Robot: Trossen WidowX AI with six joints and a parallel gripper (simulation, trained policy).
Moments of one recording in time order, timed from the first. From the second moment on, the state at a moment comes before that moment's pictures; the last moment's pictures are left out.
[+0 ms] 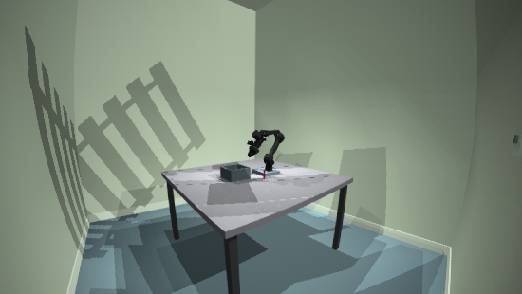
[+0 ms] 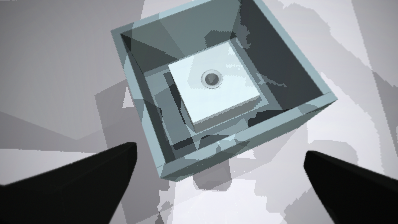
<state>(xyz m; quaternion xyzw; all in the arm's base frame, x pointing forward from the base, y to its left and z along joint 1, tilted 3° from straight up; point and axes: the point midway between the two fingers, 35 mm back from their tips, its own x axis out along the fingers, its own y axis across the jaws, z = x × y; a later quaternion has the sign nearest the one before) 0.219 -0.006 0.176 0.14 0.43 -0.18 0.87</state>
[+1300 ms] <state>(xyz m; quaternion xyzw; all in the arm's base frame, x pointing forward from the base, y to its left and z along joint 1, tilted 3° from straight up) 0.166 0.131 0.046 0.23 0.62 -0.26 0.70</state>
